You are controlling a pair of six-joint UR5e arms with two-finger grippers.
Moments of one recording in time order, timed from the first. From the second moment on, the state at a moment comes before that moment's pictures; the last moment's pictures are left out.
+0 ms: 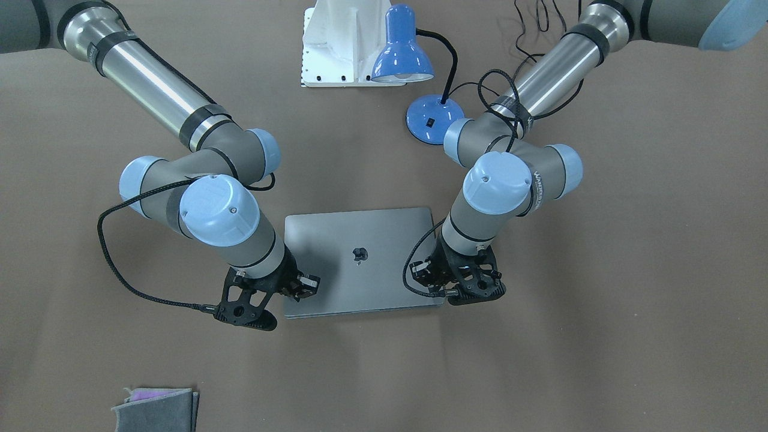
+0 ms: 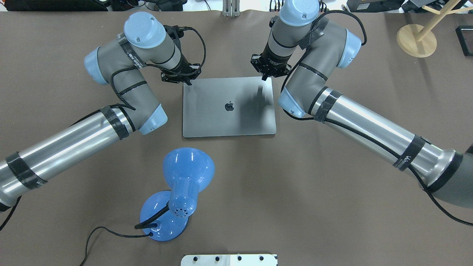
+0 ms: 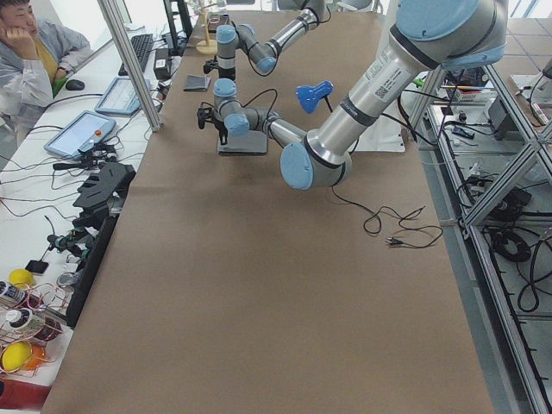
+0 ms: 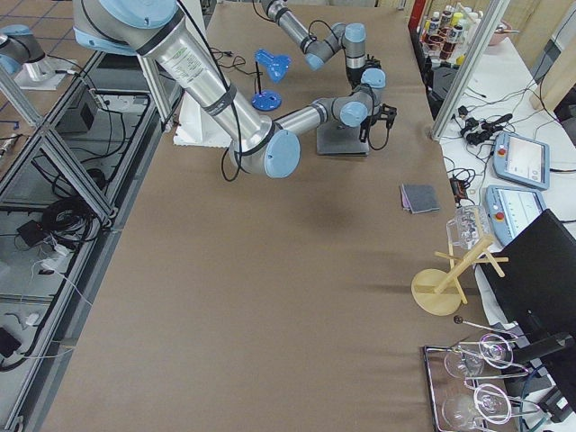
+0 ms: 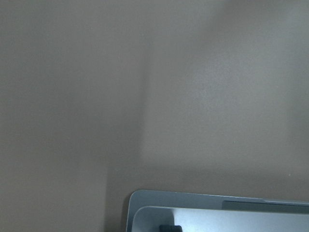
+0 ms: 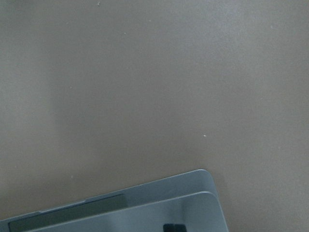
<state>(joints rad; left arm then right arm) -0.76 -2.41 -1.12 -2.08 -1.99 -1.25 0.80 -0.67 1.06 -1.17 2.10 1.29</state>
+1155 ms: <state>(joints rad) -1.02 -2.13 -1.54 -1.89 -2.32 -1.00 1.06 -1.00 1.45 -1.21 2.39 1.14</state>
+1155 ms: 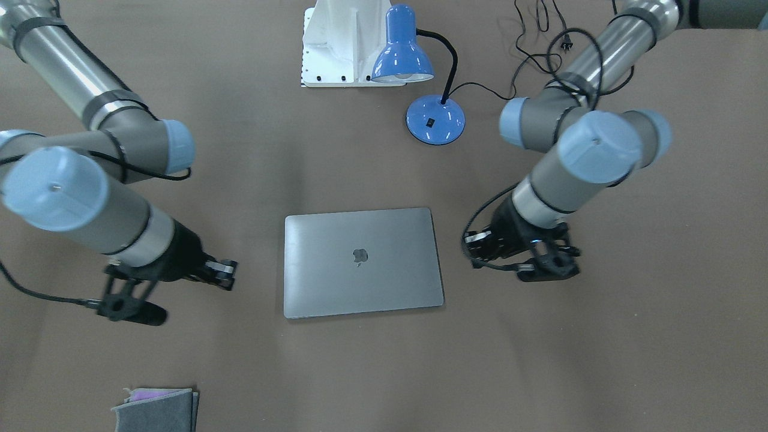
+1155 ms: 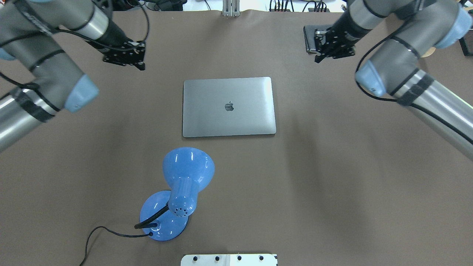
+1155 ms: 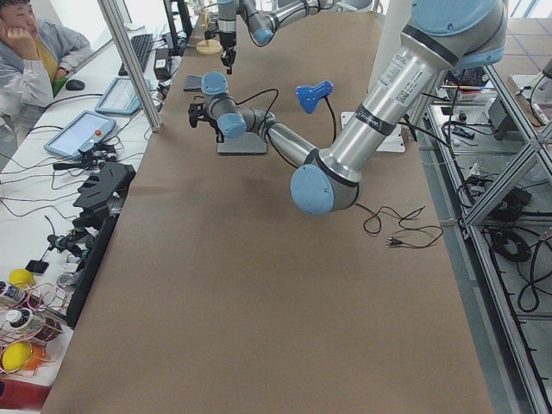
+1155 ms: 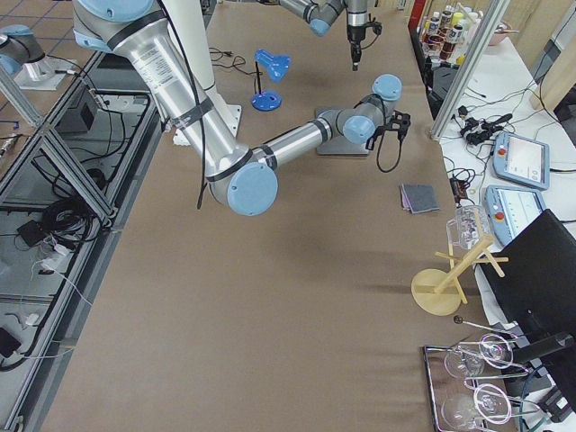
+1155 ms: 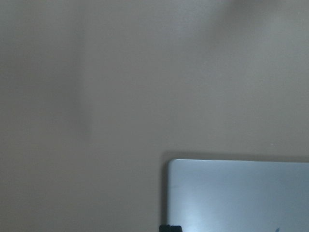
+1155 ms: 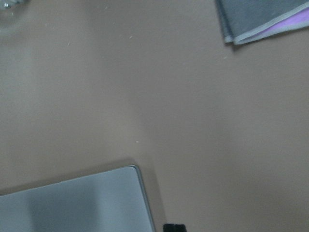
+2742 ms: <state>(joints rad) -1.60 -1.64 -1.83 -1.44 -2.47 0.13 1.53 -1.64 1.79 -1.55 2.30 -0.01</state>
